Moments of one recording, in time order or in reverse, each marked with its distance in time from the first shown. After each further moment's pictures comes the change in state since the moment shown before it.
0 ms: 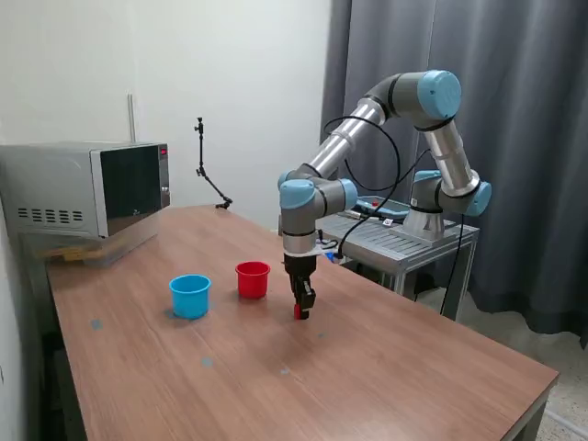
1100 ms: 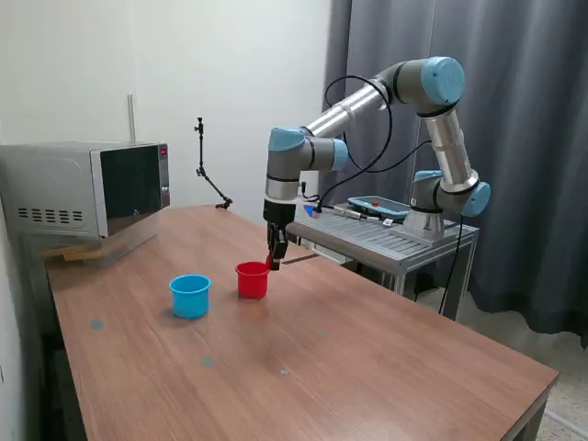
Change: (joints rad) arm -0.078 -0.138 -0.050 0.040 -0.088 -0.009
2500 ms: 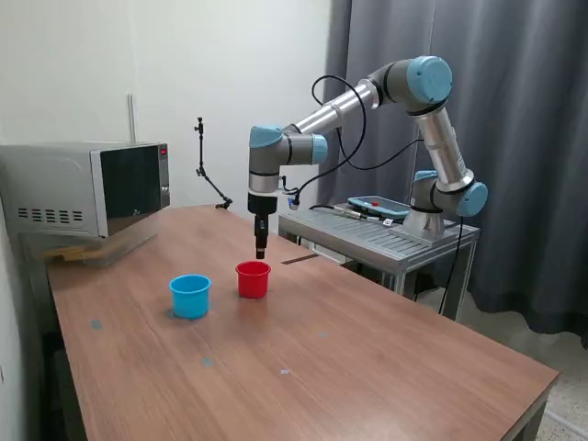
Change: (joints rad) arm -0.106 -0.006 0.010 0.036 -0.016 0.002
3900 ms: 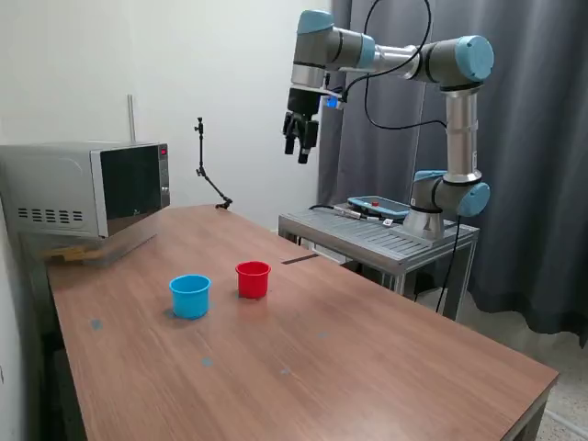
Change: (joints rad) arm 0.061 -0.361 -0.106 0.412 -0.019 -0.240
